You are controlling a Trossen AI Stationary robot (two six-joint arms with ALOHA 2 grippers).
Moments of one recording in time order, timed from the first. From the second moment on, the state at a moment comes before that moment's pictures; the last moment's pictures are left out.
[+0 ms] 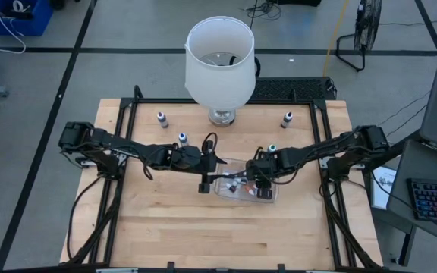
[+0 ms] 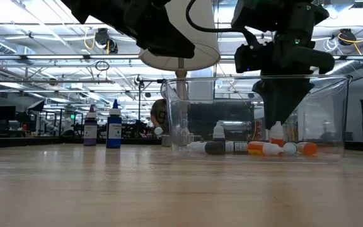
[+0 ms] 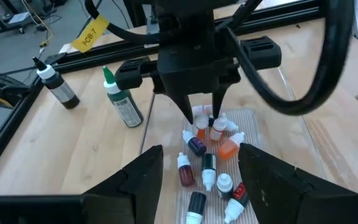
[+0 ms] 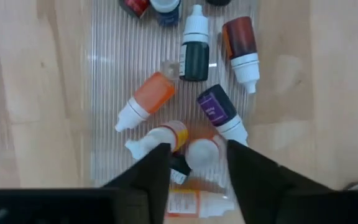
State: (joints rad) left arm -0.09 1.56 0.95 0.18 -0.09 0.16; right arm 0.11 1.57 0.96 -0.65 0.02 0.21
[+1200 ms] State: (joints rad) left arm -0.04 1.17 0.64 0.29 -0.13 0.07; right arm -0.67 1.35 1.34 -1.37 0.18 0.14
